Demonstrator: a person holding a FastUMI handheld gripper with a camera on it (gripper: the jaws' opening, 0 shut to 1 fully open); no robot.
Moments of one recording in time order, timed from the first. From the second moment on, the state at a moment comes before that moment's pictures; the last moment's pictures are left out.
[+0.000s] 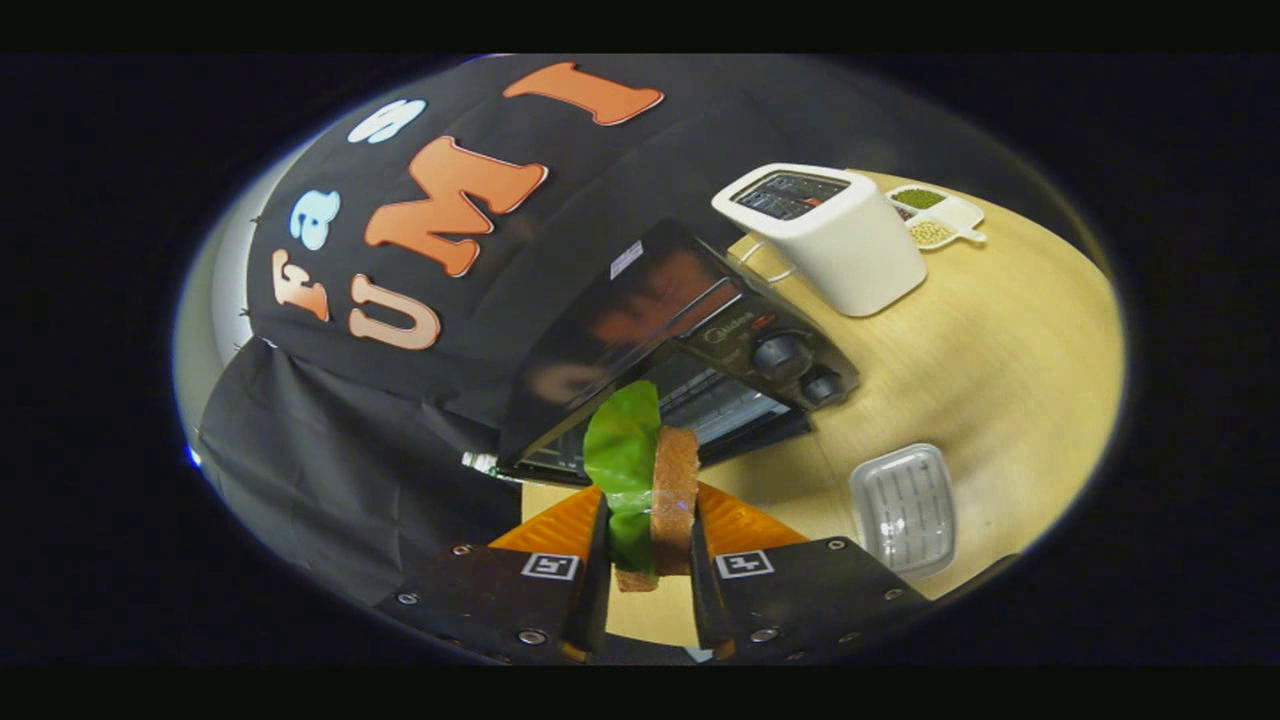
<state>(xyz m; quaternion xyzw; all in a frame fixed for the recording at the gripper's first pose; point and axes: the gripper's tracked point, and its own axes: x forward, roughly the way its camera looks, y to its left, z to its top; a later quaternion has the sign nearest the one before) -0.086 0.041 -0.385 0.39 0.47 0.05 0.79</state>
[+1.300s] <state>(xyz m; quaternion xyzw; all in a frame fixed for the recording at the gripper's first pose) 0.018 0.096 -0.482 0.49 0.33 -0.07 0.80</state>
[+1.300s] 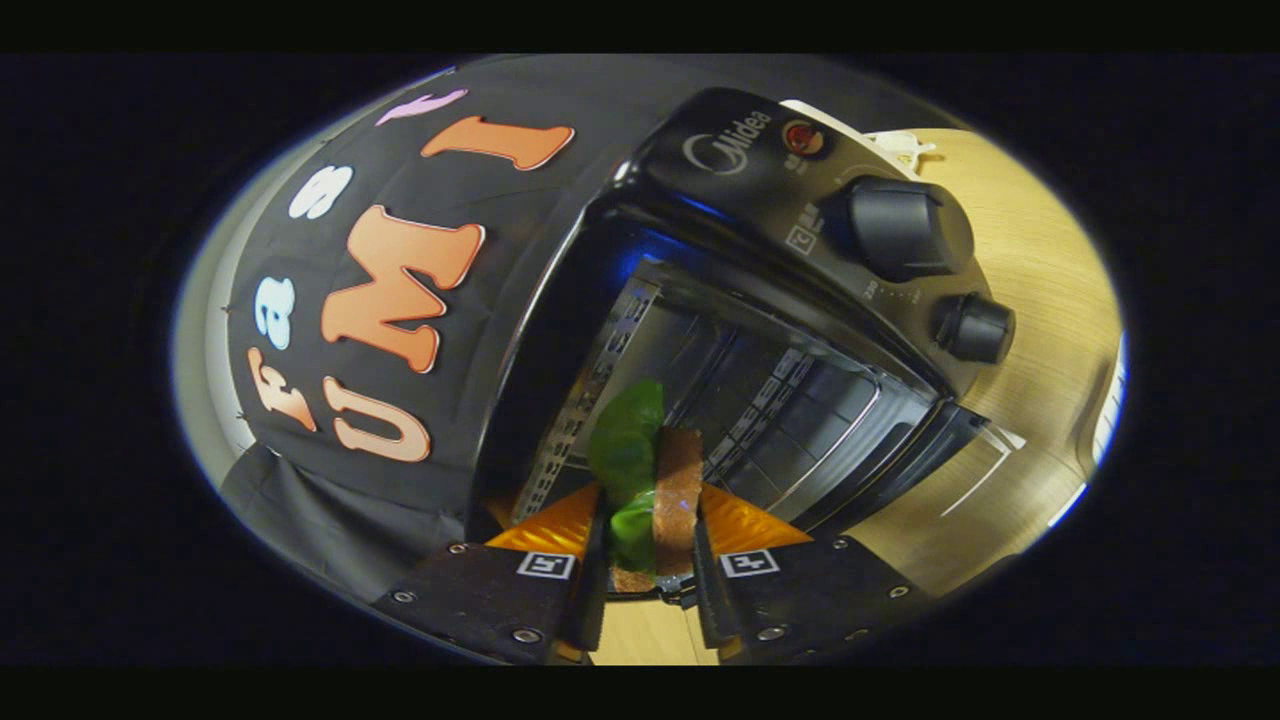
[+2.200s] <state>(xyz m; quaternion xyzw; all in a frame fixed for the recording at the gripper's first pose) -0.073 0.081 -0.445 0.42 0.44 -0.02 0.80</state>
